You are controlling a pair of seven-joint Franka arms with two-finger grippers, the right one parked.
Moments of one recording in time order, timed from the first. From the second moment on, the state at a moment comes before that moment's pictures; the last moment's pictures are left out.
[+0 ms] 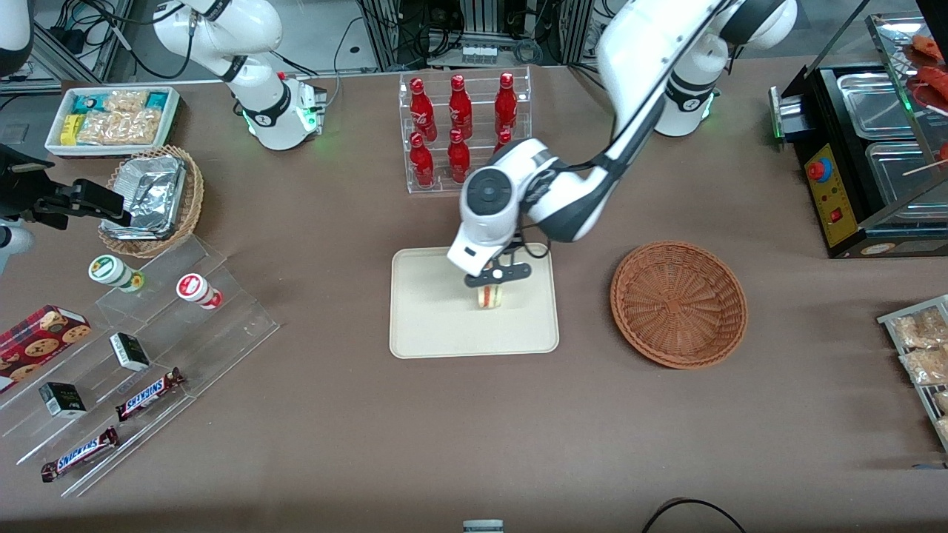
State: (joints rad) arm -0.60 0.66 -0.27 -1.54 0.11 2.08 -1.07
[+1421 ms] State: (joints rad) arm -0.62 0.85 -0.26 -1.30 0.15 2.03 -1.17
